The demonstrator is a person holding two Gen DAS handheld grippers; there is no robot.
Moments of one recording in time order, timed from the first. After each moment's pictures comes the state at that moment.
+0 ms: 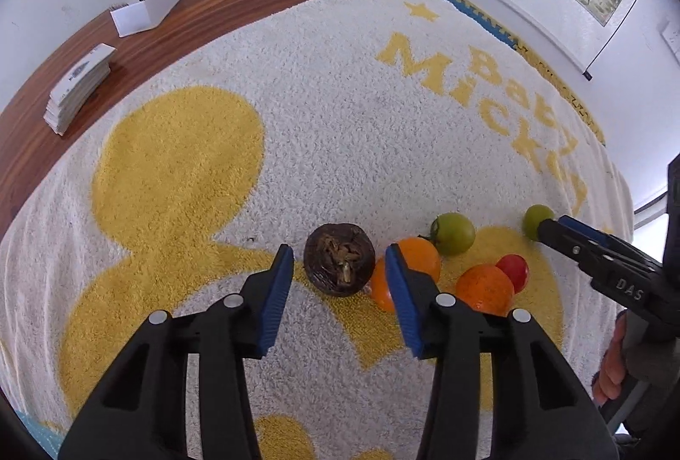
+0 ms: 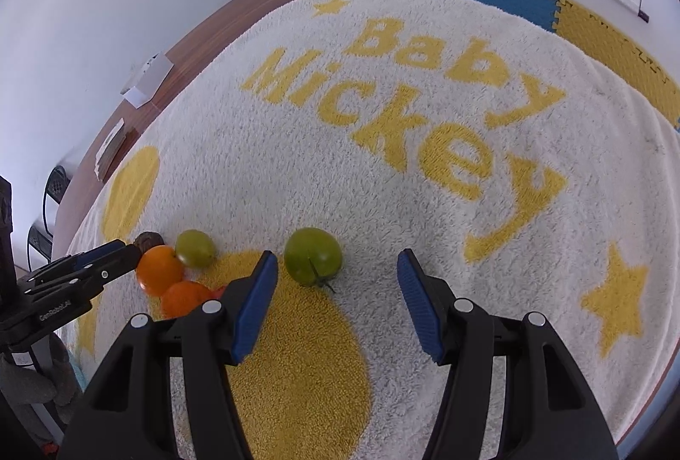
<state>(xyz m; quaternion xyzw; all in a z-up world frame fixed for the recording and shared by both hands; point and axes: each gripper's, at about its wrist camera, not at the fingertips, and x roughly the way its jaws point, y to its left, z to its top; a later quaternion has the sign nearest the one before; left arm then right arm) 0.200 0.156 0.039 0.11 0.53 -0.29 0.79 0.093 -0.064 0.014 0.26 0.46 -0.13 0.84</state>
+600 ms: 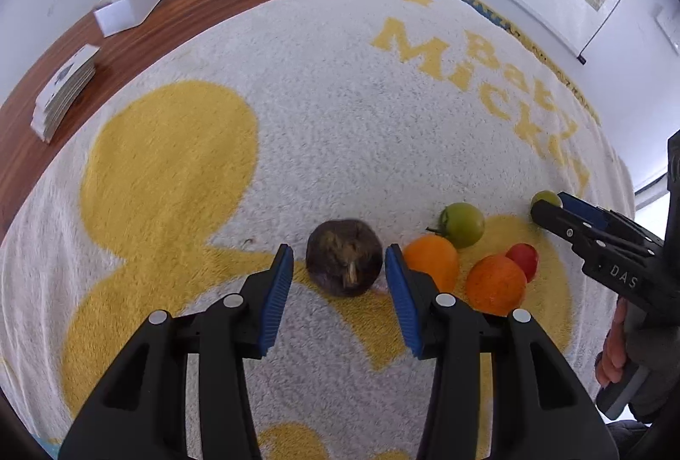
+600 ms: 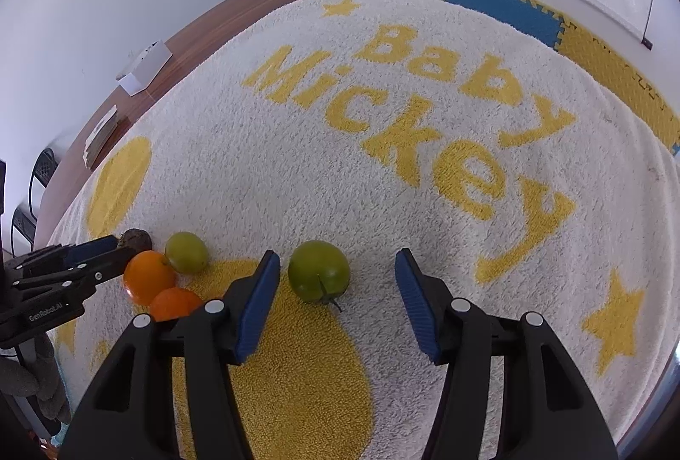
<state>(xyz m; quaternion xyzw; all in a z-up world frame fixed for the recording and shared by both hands) 0.204 0.149 0.029 0.13 0.54 -0.30 0.78 0.104 -0.055 0.014 0.22 0.46 -0.14 0.85</state>
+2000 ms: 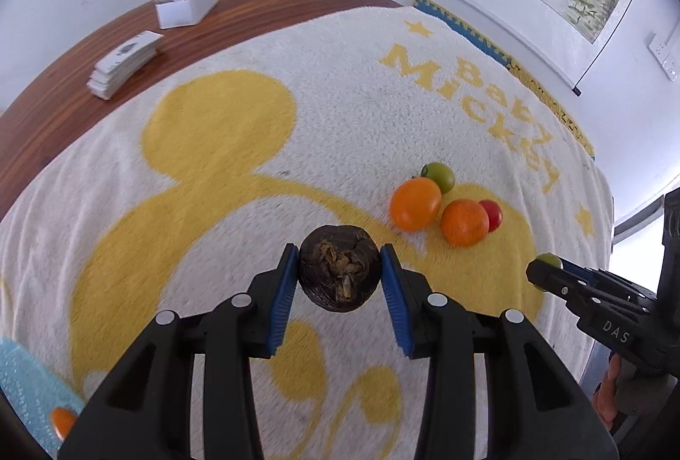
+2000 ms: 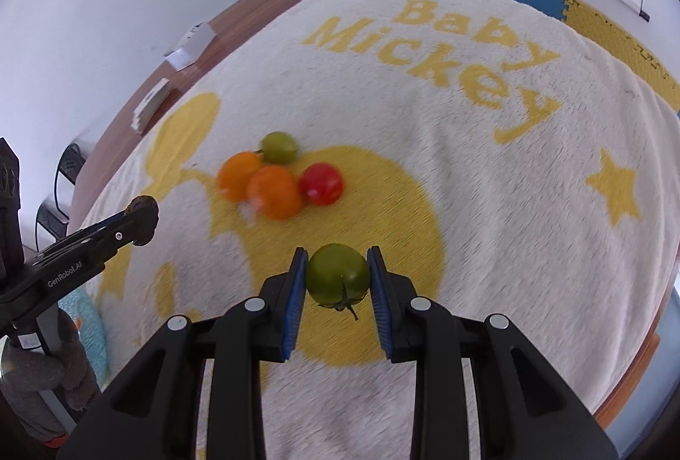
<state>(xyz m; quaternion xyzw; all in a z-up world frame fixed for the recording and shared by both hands) 0.140 0.220 0.067 0.09 0.50 -0.28 0.82 0.032 0.015 0.040 0.26 0.47 -0.10 0.84</state>
